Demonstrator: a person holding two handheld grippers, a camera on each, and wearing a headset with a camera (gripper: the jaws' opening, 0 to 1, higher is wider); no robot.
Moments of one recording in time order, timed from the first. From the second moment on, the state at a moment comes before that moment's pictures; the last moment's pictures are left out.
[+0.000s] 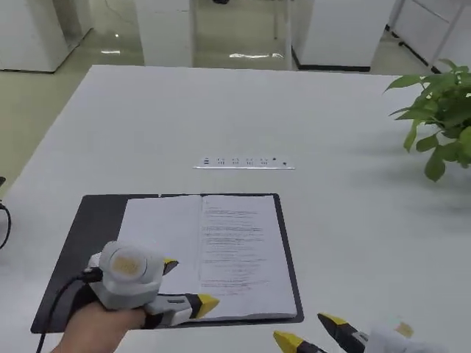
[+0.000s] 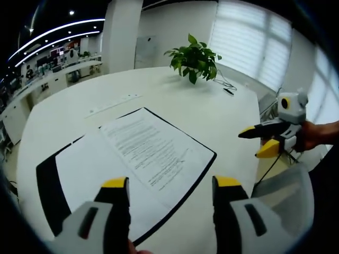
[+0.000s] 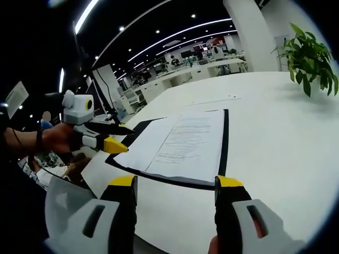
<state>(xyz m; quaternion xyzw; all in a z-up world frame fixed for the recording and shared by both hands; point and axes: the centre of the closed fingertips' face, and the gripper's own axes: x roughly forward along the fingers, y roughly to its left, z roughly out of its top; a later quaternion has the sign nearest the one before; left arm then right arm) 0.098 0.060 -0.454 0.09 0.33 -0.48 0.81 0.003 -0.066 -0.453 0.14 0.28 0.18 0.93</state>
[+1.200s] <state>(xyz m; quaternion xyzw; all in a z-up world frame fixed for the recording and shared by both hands) 0.101 -0.062 -0.533 0.11 0.30 -0.52 0.79 -0.011 -0.085 -0.464 0.15 0.30 0.16 0.93</state>
